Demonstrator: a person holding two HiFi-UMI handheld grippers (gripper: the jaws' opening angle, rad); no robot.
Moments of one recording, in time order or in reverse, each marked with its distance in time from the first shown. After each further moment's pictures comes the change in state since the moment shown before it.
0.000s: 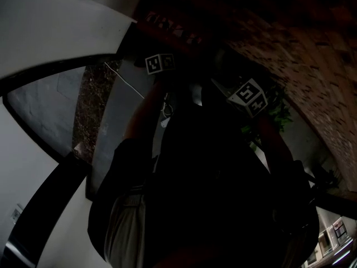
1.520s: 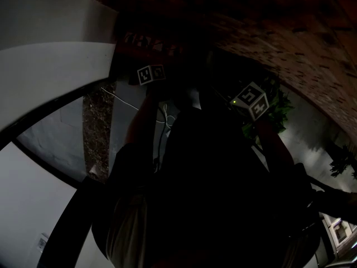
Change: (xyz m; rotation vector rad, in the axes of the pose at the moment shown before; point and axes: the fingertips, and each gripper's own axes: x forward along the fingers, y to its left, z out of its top) left arm 0.044 0.006 -0.001 0.068 0.153 -0.005; right arm -0.038 -0.039 -0.011 0.205 -0.115 -0.099
